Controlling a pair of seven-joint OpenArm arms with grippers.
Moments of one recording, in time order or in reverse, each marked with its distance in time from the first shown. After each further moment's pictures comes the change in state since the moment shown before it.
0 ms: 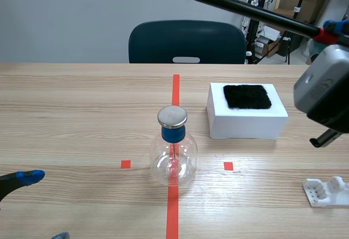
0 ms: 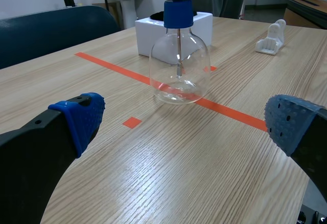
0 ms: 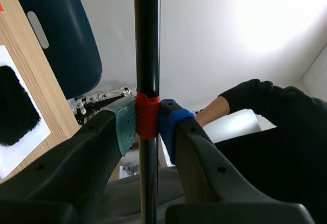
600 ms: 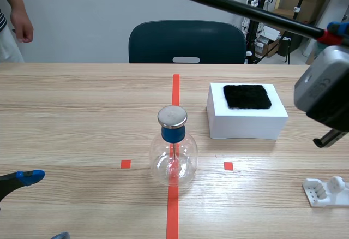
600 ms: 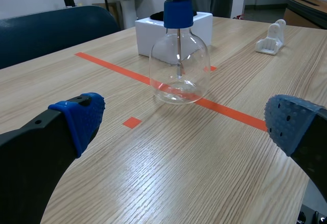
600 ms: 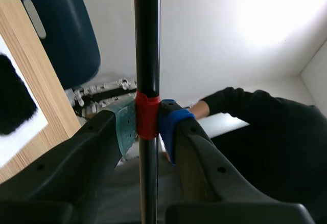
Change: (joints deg) left arm 0.0 0.0 0.0 0.0 0.0 0.0 0.0; right arm 0.0 0.0 0.0 0.0 -1.3 0.0 -2.6
